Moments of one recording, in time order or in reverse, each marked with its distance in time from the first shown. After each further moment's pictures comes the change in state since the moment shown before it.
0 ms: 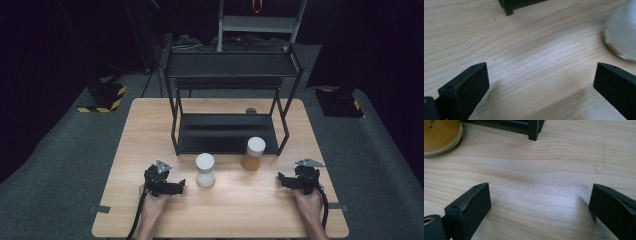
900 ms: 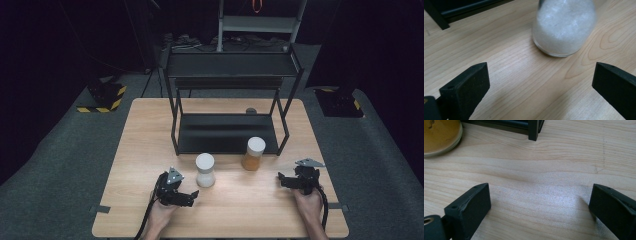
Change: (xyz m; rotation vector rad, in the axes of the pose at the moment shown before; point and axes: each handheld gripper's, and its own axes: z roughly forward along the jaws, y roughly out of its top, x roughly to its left) left arm -0.022 -0.003 -0.004 -0.027 -0.162 0.107; right arm 0.000 0.000 0.000 0.000 -0.001 0.003
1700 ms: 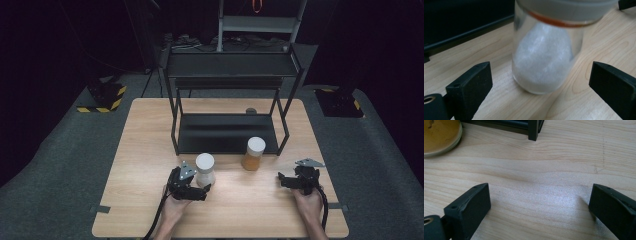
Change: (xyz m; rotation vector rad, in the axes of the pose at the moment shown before) left arm -0.022 0.019 0.017 -0.080 0.002 0.009; right arm 0.001 0.000 0.000 0.000 -0.003 -0.001
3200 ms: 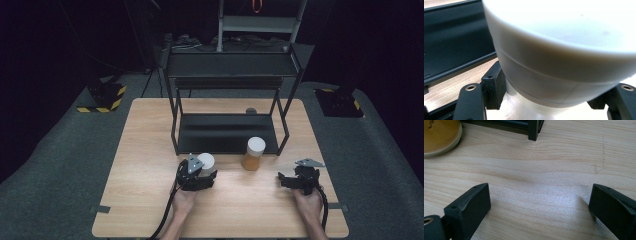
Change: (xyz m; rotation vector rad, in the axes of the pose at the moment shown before) left arm -0.018 0.012 0.014 -0.085 0.053 -0.008; right arm 0.000 0.000 0.000 0.000 0.000 0.000
